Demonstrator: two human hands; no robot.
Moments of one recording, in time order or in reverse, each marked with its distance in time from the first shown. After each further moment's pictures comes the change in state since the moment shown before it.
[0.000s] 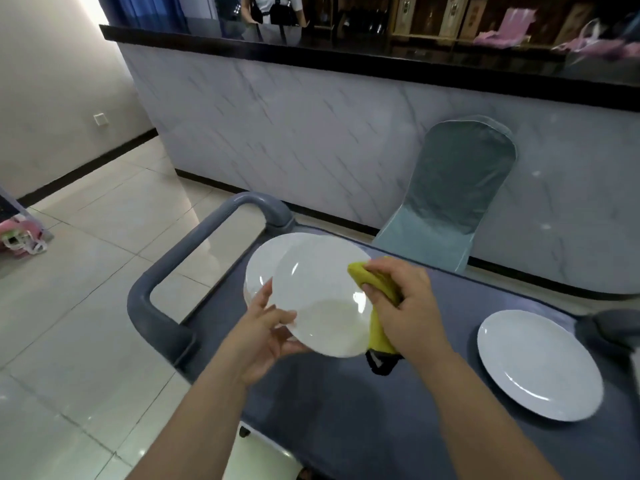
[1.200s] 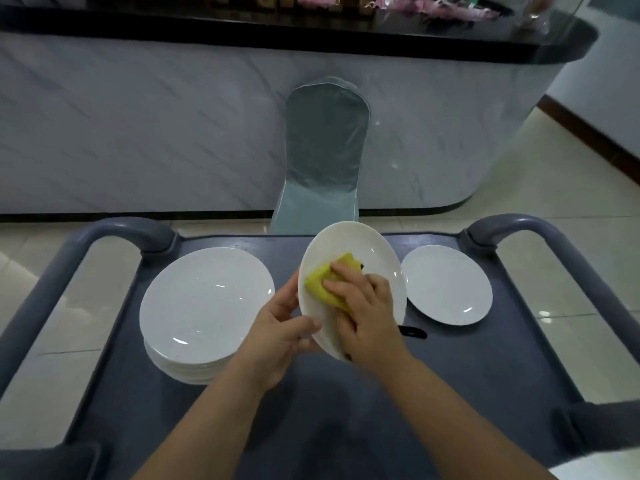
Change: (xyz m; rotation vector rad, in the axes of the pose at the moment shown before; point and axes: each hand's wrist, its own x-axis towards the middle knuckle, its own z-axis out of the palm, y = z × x) left_hand 0.072 -0.028 0.059 0.272 -0.712 -0.076; right_hand -0.045 0.038 0.015 -0.529 0.126 0.036
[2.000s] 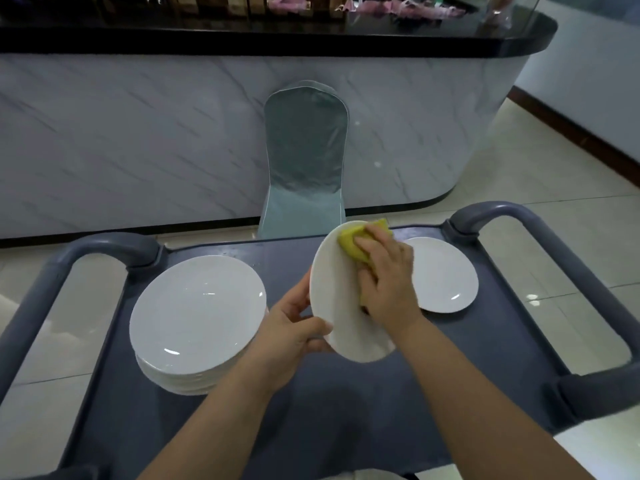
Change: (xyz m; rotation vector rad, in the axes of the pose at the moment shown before) left_hand 0.006 0.000 0.018 0.141 -0.079 0.000; right_hand 0.027 0.030 -0.027 -0.067 0.155 0.212
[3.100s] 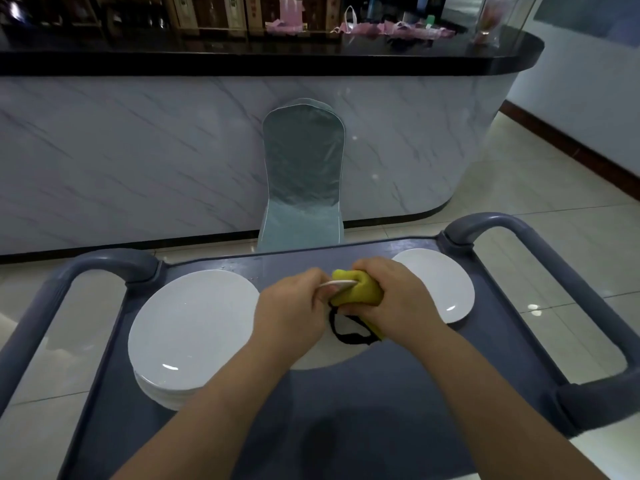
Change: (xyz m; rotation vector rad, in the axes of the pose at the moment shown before) left_hand 0.014 0.047 0.021 1.305 0.401 0.654; right_hand 0.007 -0.017 -0.040 0.086 -0.233 0.038
